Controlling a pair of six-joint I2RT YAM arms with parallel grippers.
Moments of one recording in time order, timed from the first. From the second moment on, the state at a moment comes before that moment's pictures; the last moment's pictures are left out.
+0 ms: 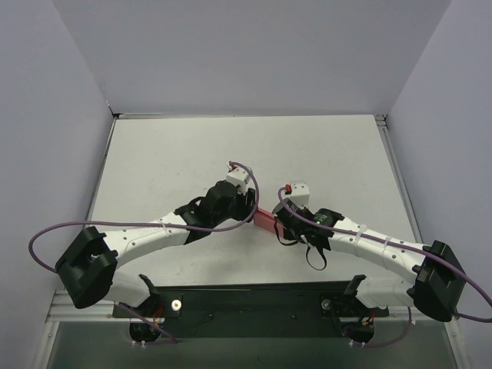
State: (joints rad) left arm -0.90 1.37 0.81 0.06 -0.19 -0.37; right arm 0.91 1.23 0.77 -0.61 0.47 0.68
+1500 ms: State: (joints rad) left arm -0.82 1.56 0.68 0.46 -0.02 -0.58; right arm 0.80 1.16 0.77 -0.62 0.28 0.68
